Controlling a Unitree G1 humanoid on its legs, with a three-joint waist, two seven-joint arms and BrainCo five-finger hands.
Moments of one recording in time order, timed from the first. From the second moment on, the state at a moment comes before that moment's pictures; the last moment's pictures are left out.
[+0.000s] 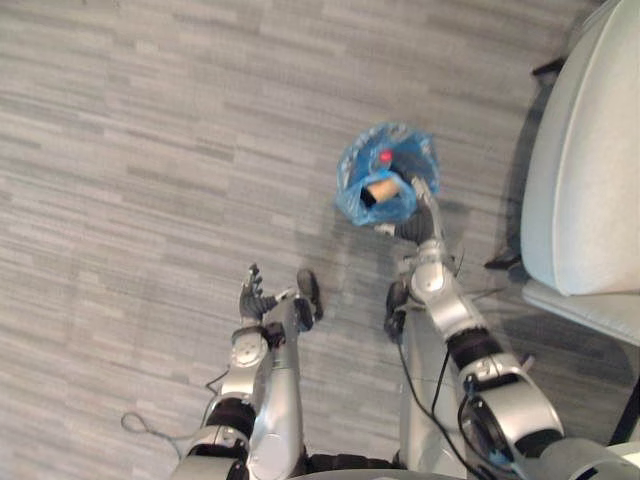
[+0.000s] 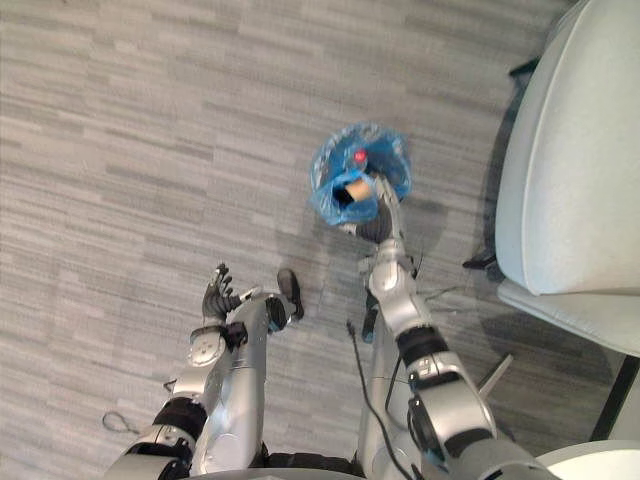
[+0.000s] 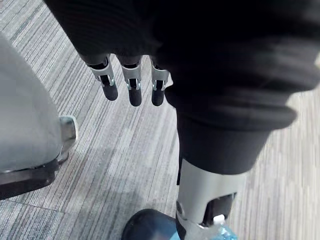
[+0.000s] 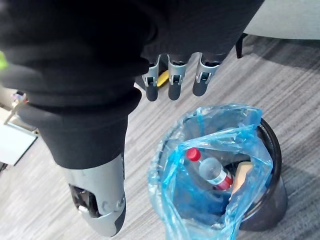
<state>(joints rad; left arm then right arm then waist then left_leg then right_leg) -0.37 0.01 0.02 0.66 -0.17 -0.28 0.27 -0.83 -0.26 0.18 0.70 -0.48 -0.04 -0.47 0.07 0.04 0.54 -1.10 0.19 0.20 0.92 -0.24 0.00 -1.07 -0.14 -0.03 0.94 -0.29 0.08</state>
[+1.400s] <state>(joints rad) -0.31 0.02 0.01 0.55 -0.18 -0.24 0.26 -0.71 -0.25 0.17 0.45 -0.13 -0.07 -0.37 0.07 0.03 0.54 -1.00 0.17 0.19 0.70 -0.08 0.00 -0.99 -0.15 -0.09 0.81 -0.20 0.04</state>
